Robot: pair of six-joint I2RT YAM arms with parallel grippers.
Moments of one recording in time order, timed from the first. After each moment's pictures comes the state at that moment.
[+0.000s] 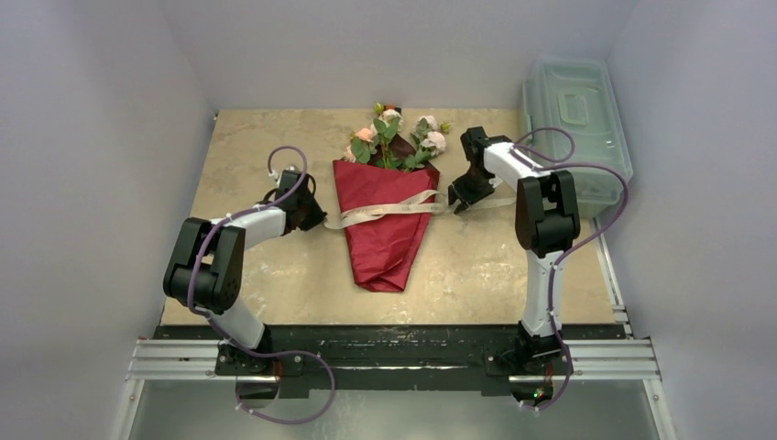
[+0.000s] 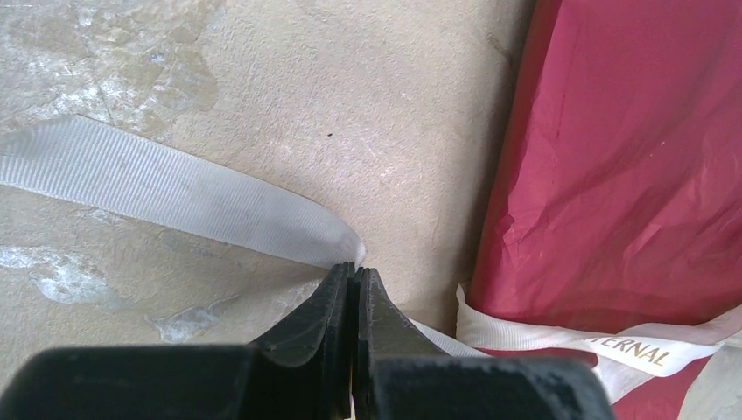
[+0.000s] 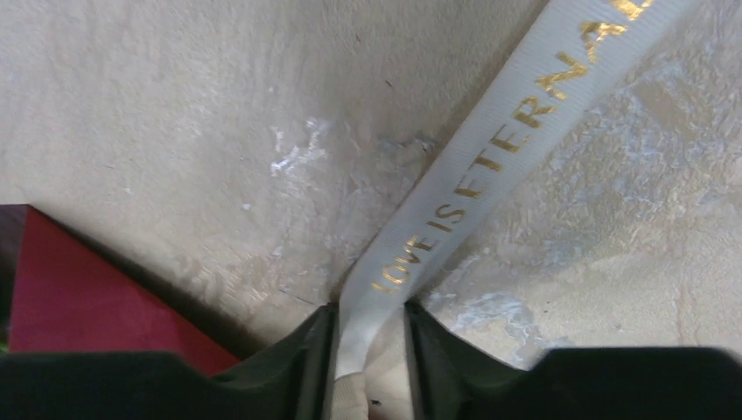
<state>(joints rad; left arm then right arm) -0.23 1.66 0.84 -0.07 -0.03 -0.76 0.22 2.16 1.66 -0.92 0.01 1.25</state>
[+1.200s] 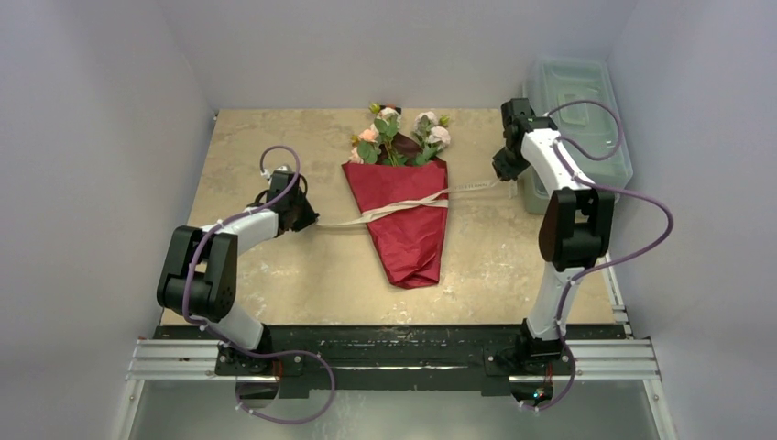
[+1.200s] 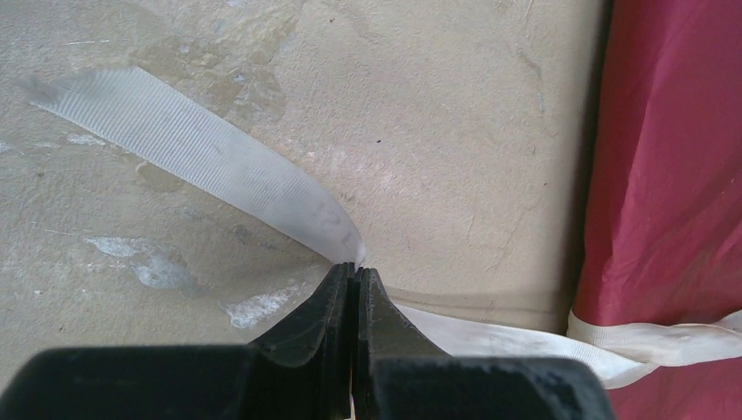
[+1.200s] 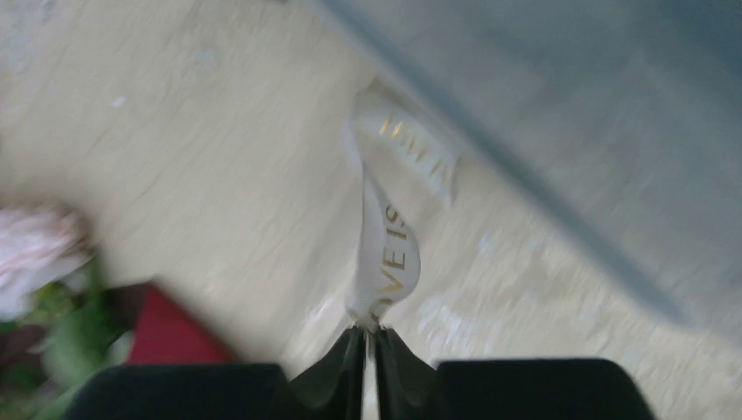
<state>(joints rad) -0.18 1.60 0.81 -0.10 -0.04 -0.68 0.07 1.94 1.73 -0.94 0.29 1.01</state>
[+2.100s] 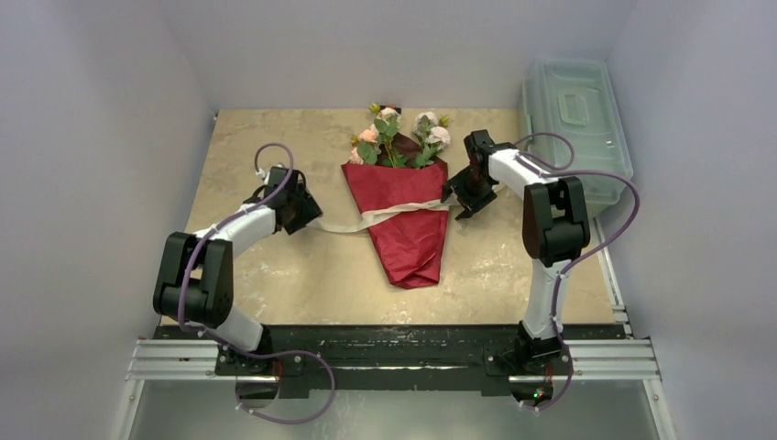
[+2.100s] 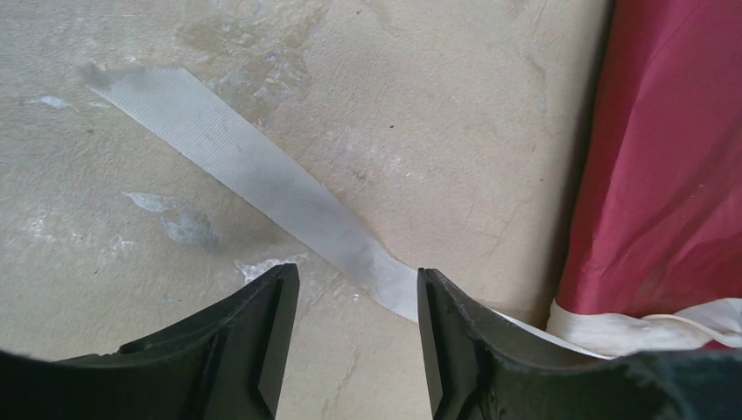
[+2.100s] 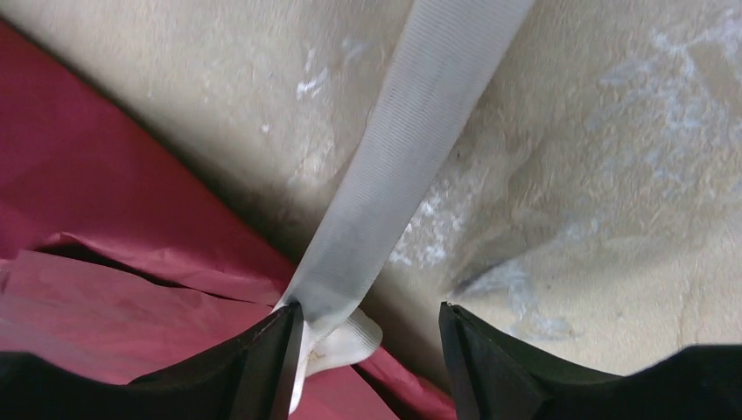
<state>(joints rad) -0.18 1.57 0.86 -0.22 -0.06 -0.74 0.22 2.03 1.52 -0.82 -0.07 1.14</state>
